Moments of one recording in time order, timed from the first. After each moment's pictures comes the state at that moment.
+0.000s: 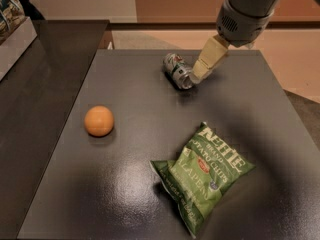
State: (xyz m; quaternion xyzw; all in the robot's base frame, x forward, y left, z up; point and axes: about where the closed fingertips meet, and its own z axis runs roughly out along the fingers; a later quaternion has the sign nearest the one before) arm 0.567 -0.148 0.944 -0.34 0.93 0.00 0.14
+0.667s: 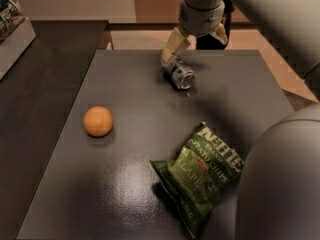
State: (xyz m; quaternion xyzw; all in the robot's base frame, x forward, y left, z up) arm 0.649 -0.094 0.921 -0.22 0.97 -0.03 0.11
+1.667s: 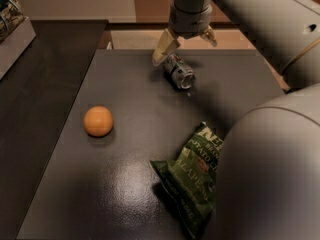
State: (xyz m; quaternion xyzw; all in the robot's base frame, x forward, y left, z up) arm 0.669 -0.076 0.906 -0.20 0.97 -0.02 0.10
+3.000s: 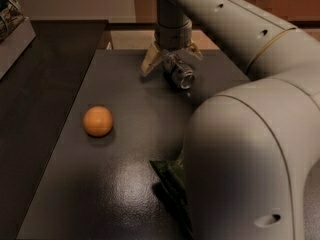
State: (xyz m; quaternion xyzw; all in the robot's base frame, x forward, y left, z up) arm 0.684 -0.041 0.856 -0.18 0.98 -0.02 0.06
